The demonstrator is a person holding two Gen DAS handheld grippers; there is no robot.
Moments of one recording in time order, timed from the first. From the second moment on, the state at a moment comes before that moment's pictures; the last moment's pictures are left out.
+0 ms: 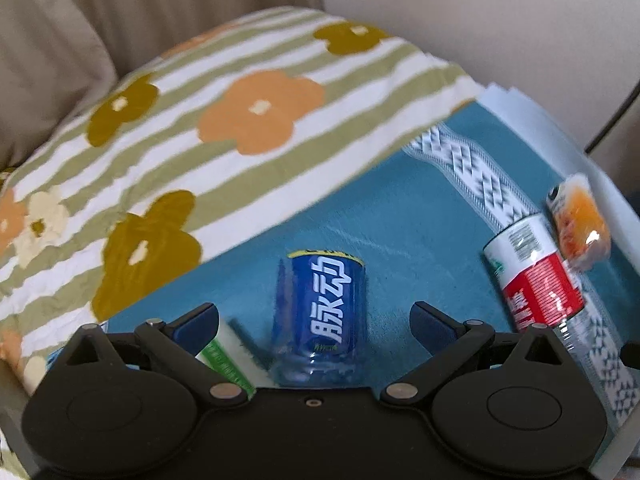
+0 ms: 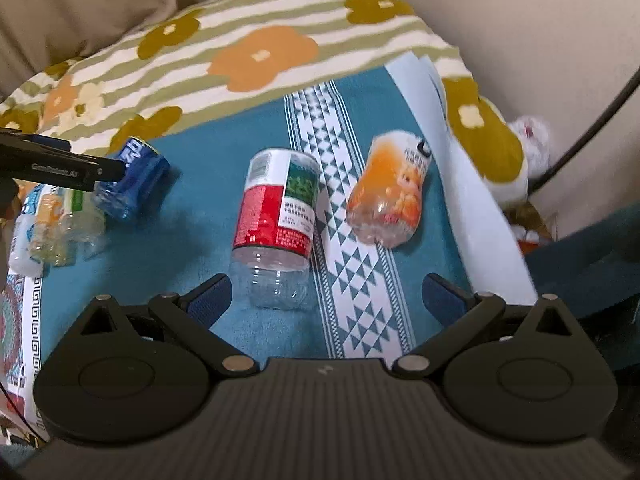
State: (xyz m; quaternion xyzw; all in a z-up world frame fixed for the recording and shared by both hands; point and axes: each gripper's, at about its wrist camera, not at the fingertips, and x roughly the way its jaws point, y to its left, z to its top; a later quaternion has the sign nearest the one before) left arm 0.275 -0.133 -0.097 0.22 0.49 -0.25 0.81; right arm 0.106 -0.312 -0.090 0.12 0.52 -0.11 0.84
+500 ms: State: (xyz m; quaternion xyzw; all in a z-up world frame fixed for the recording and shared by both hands) left arm 0.287 -0.144 -0.144 0.26 0.51 -0.26 0.78; right arm 0.113 -0.309 -0.117 0.16 0.54 -0.14 0.81
